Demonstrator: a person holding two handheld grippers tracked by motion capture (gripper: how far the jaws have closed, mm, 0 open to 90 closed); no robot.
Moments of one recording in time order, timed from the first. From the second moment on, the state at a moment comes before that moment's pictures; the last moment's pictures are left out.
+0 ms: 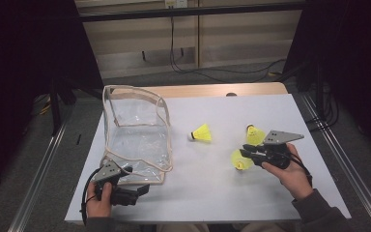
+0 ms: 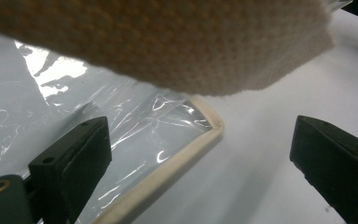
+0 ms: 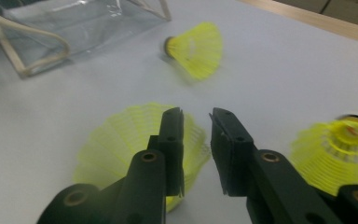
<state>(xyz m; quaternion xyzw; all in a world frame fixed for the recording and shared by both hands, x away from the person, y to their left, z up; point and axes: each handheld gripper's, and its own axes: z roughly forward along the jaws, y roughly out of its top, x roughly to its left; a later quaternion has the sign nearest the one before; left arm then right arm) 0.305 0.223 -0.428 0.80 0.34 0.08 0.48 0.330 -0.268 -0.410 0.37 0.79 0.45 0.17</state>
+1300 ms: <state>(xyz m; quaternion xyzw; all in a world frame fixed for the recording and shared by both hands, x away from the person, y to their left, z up) 0.305 0.223 -0.428 0.80 0.34 0.08 0.48 0.330 -0.284 -0.419 0.38 0.81 0.42 0.18</state>
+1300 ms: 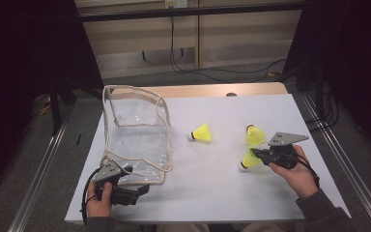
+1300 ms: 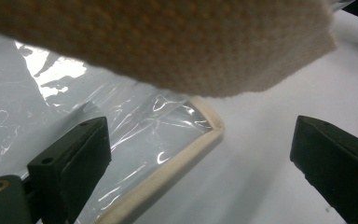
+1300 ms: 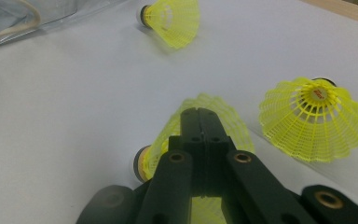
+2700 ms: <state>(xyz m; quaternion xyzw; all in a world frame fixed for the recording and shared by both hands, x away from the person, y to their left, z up) 0.305 0.222 -0.428 0.80 0.34 0.08 0.48 0.332 -0.323 -0.438 0.42 0.78 0.42 0.17</state>
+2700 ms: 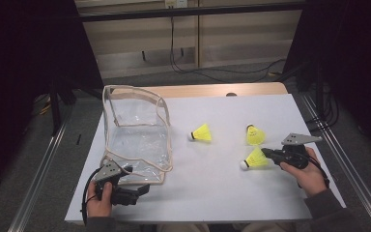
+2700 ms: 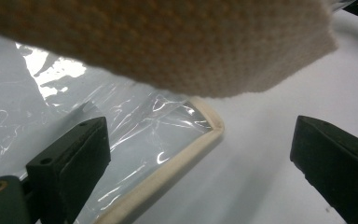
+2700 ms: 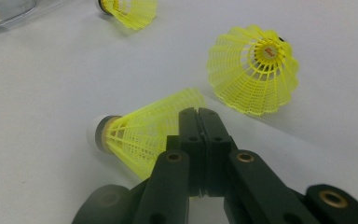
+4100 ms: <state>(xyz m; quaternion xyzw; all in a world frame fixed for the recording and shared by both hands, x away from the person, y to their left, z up) 0.306 0.222 -0.428 0.80 0.34 0.08 0.48 0.326 -0.319 -0.411 0.42 0.77 0.46 0.16</state>
